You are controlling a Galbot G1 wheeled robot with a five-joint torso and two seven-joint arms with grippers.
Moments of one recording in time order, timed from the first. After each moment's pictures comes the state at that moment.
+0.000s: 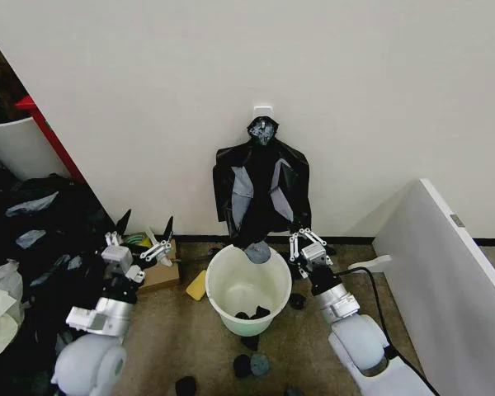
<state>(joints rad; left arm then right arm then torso) 1.43 -1.10 -0.58 -2.04 -0.44 -0.34 0.19 -1.24 1.19 0.18 1.94 -0.04 0.33 0.07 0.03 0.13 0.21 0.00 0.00</state>
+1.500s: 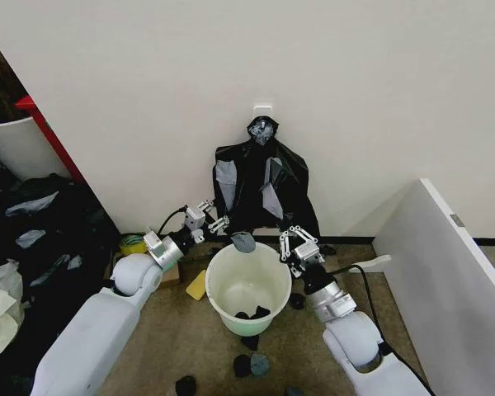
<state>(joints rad) 0.90 -1.06 -0.22 -1.63 -0.46 -0.26 0.52 -1.25 1.22 0.18 1.96 -0.03 0.37 0.01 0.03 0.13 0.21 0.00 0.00</state>
